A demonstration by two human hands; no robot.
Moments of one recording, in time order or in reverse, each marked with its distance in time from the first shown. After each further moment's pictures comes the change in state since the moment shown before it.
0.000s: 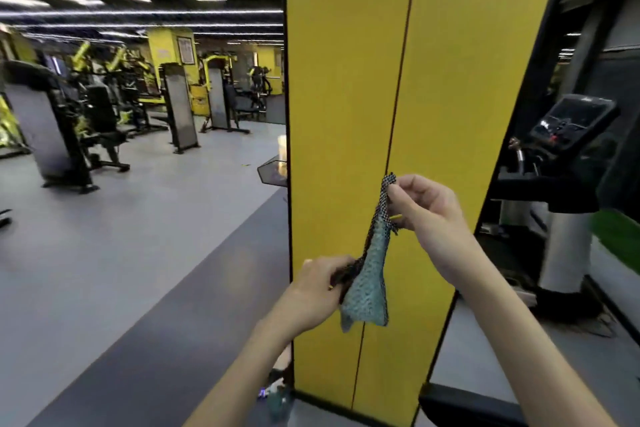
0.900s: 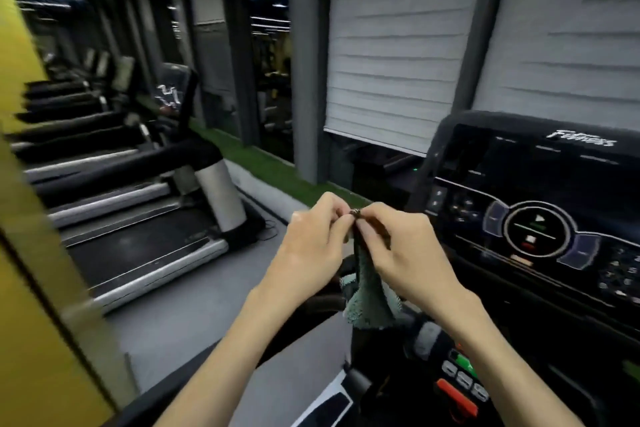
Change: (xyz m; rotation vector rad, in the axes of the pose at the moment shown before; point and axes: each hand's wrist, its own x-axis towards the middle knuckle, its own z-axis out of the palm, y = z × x) left_hand 0.056 0.483 0.449 -0.467 -0.451 0.607; right_hand -0.375 -0.088 -0.488 -1.382 0.746 0.186
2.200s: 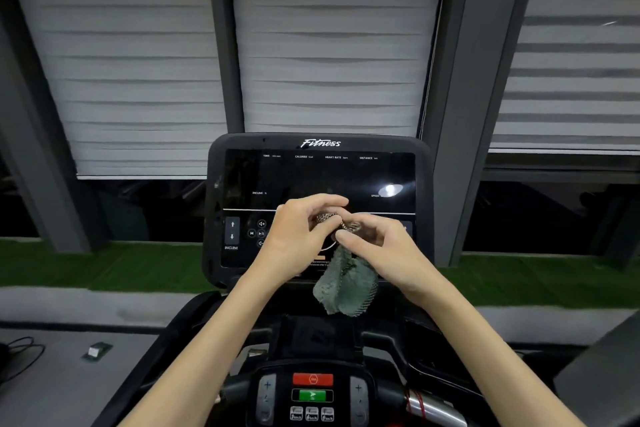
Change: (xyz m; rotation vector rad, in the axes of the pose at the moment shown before) left_hand 0.112 0.092 0.204 -0.476 -0.563 0.426; right_hand -0.073 0.113 -0.149 0.310 0.279 0.715
